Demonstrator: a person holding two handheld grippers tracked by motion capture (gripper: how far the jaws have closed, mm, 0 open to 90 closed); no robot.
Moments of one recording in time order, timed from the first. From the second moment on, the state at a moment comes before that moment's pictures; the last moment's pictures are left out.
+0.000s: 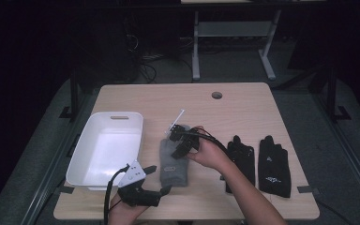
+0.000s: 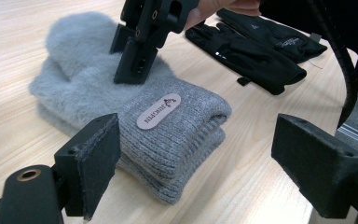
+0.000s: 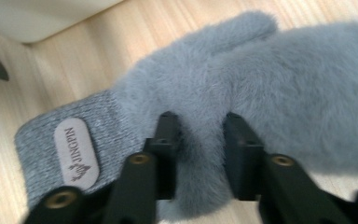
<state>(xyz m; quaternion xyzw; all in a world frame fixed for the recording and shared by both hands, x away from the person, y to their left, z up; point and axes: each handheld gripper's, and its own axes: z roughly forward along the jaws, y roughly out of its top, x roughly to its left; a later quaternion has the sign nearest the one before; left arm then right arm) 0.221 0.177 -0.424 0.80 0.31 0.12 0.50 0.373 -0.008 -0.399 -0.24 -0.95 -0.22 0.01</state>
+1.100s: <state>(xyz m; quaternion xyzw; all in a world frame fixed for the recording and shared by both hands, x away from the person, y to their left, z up) 0.221 0.171 -0.424 0.81 0.30 0.12 0.49 0.433 -0.059 -0.430 -0.47 -0.82 -0.32 0.06</state>
